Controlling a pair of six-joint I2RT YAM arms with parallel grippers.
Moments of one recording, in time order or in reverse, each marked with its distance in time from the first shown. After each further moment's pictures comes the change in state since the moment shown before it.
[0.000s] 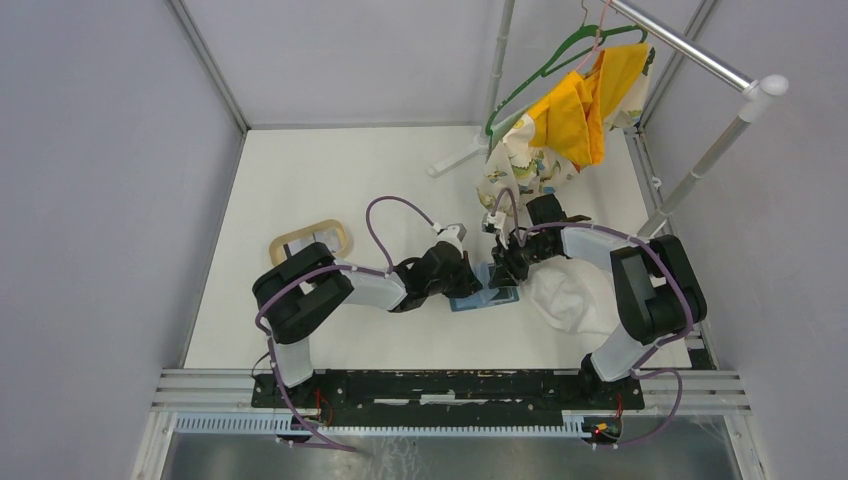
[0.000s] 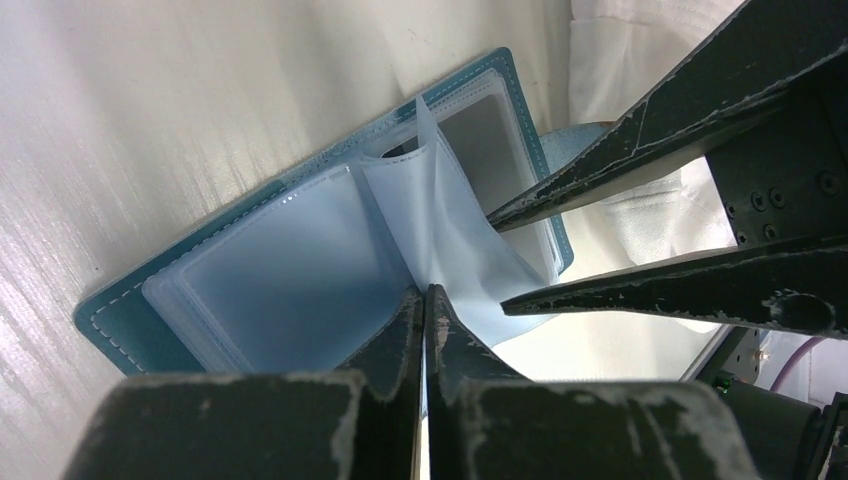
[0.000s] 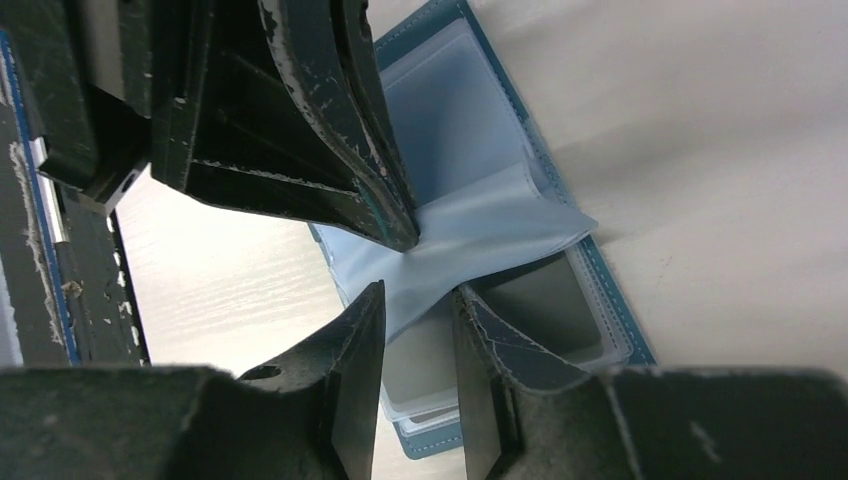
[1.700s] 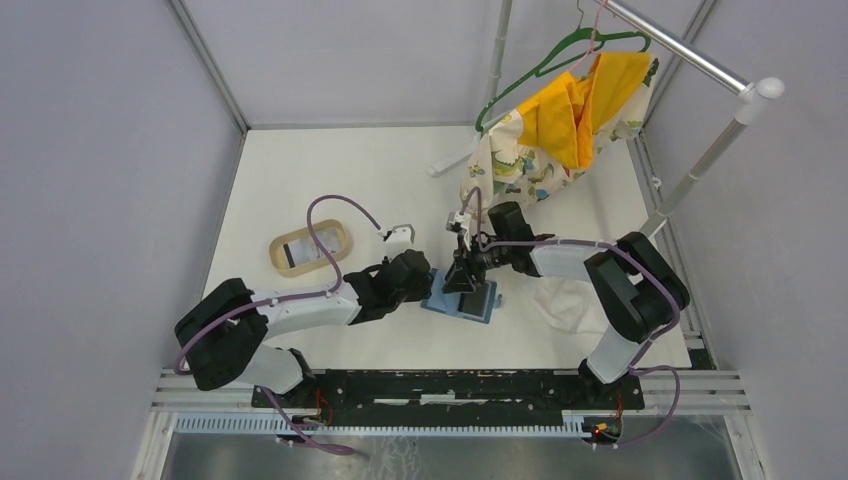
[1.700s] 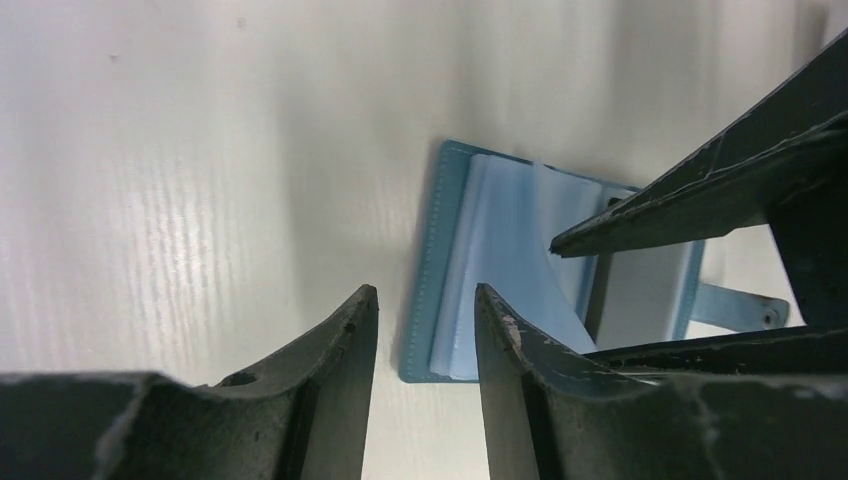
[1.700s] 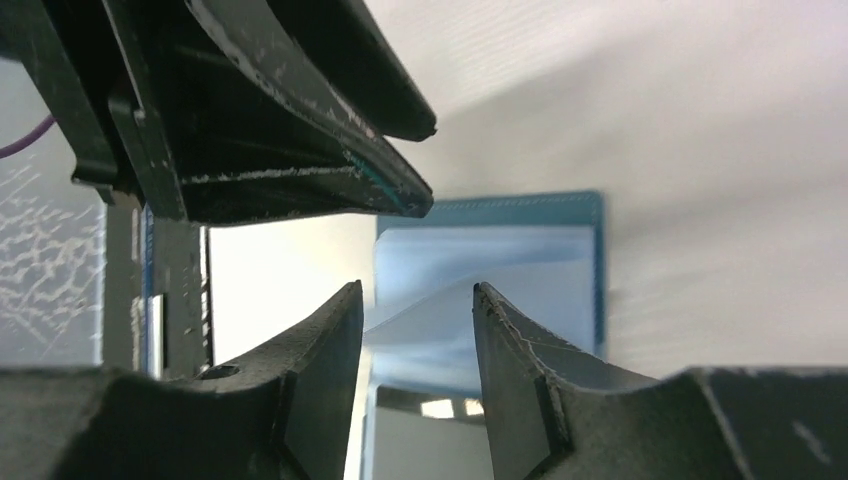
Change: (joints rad) left arm 0.005 -0.433 -0.163 -0.448 -0.388 -0.010; right arm 0.238 0.038 -0.094 0.579 -0.099 0.517
